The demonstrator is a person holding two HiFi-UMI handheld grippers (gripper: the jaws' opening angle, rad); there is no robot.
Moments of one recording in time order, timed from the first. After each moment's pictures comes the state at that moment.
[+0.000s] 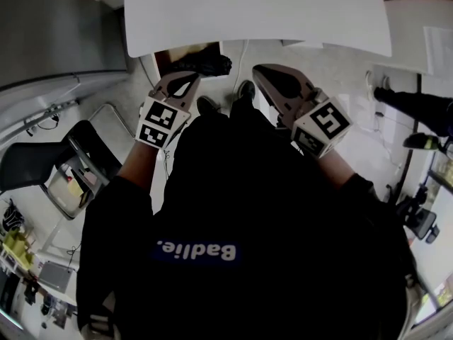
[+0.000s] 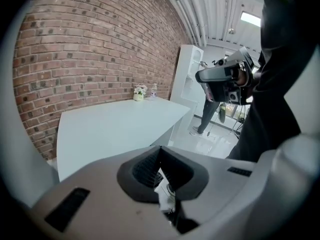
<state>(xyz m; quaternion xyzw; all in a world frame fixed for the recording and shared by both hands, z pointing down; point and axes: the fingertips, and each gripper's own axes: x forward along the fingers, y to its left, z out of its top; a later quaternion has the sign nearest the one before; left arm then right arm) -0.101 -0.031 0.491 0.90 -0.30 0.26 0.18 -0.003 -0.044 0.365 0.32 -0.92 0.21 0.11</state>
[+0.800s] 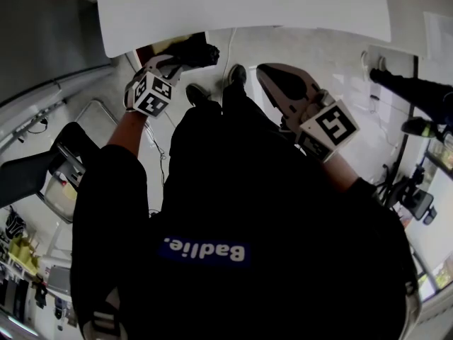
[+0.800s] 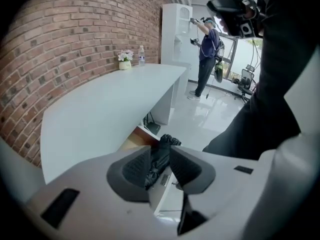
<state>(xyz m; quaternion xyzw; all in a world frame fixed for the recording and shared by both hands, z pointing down) -0.116 -0.052 0.651 0.86 -0.22 0.45 0.13 0.032 -0.046 0.393 0.35 -0.89 0.24 0.15</state>
